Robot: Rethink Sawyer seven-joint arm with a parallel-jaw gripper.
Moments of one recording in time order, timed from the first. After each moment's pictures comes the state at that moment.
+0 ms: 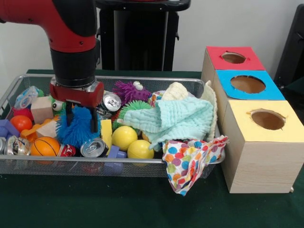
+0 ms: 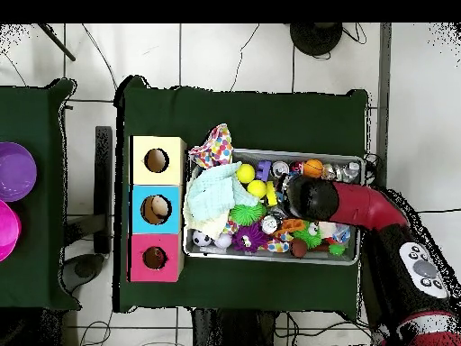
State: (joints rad) arm -0.66 -0.51 0.26 1.53 -0.43 0.52 1.90
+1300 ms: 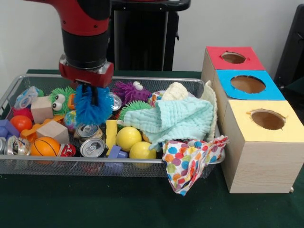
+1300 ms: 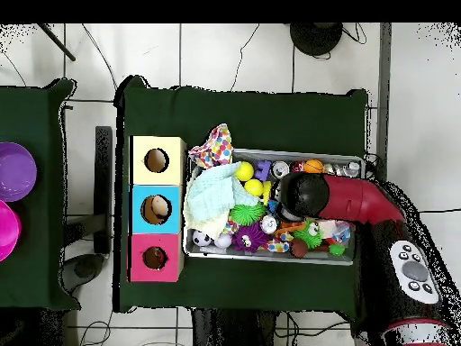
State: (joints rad) arm -0.53 -0.59 0.17 1.51 -0.38 0.76 1.90
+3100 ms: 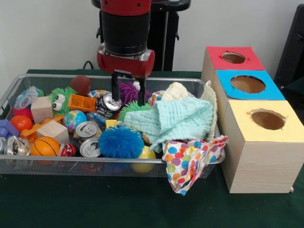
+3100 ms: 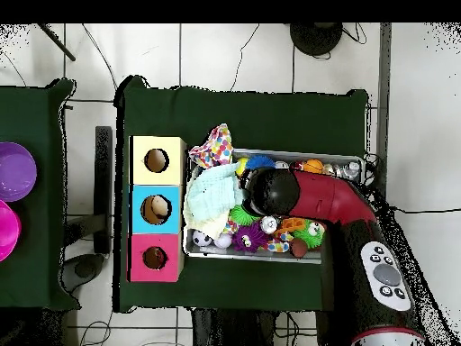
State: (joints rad) arm -0.45 -0.66 0.16 1.59 -0.23 0.63 1.90
